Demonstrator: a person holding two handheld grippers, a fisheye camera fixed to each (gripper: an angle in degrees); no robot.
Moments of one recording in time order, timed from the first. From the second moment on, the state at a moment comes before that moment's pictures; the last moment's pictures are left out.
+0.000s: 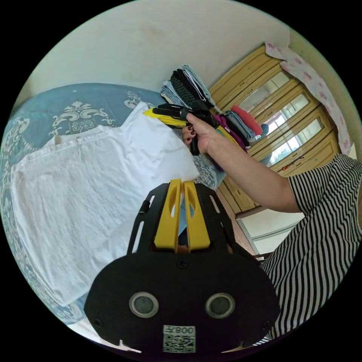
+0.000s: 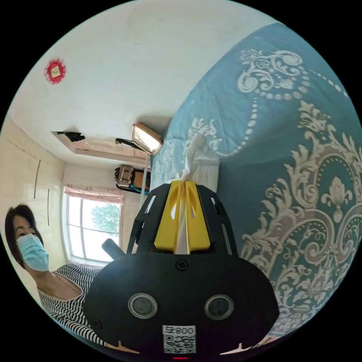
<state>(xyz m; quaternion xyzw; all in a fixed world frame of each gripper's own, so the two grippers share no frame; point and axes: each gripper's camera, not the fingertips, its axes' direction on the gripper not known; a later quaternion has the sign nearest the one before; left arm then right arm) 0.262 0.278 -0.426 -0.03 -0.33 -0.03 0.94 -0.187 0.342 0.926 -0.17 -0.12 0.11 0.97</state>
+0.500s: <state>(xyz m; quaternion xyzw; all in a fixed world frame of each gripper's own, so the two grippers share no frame) 0.307 0.416 -0.680 0.20 -0.36 -0.20 0.89 -0.439 0.347 1.174 -0.30 -0.12 -0.02 0.95</state>
